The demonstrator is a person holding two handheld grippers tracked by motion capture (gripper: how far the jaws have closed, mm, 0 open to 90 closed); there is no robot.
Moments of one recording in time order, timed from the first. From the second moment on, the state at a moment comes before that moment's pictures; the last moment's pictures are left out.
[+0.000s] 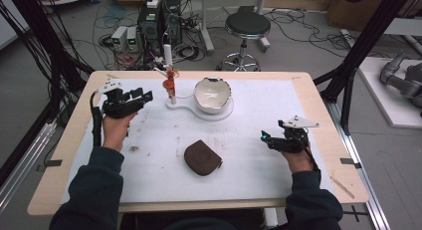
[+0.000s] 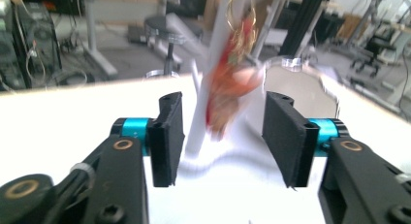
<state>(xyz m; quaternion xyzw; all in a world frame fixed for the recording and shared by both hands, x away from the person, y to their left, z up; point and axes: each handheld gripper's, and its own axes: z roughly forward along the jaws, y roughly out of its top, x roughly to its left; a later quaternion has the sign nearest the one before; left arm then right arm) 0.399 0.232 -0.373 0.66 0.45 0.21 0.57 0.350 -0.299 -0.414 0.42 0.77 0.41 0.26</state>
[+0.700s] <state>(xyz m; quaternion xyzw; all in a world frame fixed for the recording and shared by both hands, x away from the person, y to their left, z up) 0.345 0.238 -0.417 0.67 0.41 0.22 0.59 0.352 -0.295 -0.414 0.41 0.78 0.41 0.25</state>
